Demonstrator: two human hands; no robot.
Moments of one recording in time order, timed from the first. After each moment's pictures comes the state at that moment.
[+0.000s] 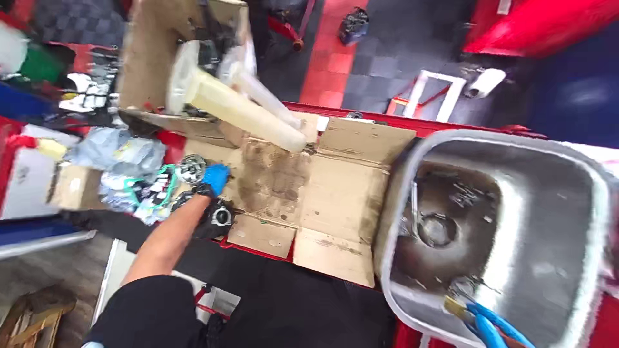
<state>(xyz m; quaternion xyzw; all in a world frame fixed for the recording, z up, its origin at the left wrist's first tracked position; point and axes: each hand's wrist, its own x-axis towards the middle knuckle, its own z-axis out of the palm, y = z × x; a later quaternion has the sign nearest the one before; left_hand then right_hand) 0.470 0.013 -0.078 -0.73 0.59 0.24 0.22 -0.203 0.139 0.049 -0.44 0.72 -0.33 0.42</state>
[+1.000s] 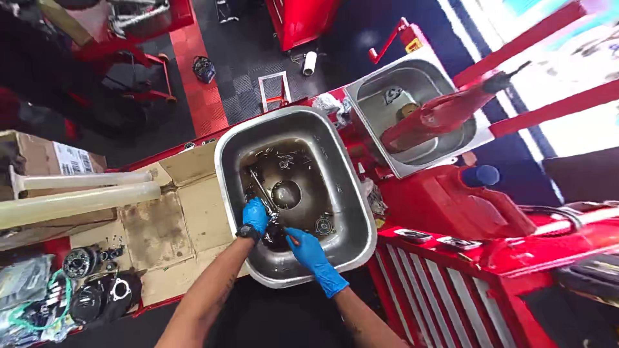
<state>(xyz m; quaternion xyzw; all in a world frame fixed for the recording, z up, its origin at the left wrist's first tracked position) -0.138 -0.036 -0.090 -0.67 0.65 0.29 0.22 -0.292 0.093 -0.063 -0.57 0.67 -0.12 0.46</state>
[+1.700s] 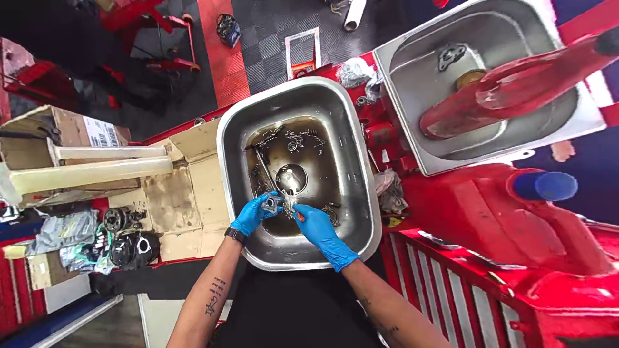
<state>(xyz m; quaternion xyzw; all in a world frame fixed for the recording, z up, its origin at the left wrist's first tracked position) -0.123 0.007 -0.080 -0.56 0.16 0.77 -0.25 -0.347 0.054 -0.073 -0.64 0.60 -0.13 0.46</state>
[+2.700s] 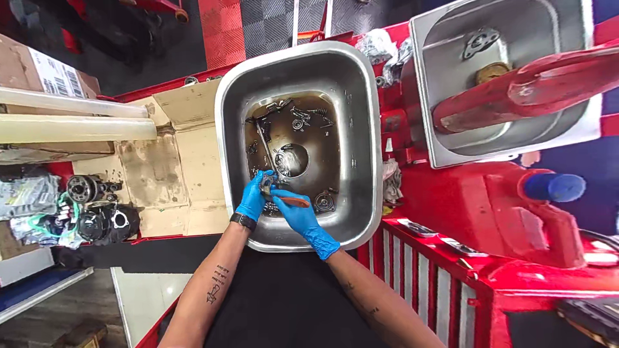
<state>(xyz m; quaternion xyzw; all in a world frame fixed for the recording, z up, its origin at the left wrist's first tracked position) -0.147 0.020 -0.089 -0.62 0.08 0.68 -0.38 -0.302 0.064 -0.065 -0.50 0.56 -0.34 0.56</state>
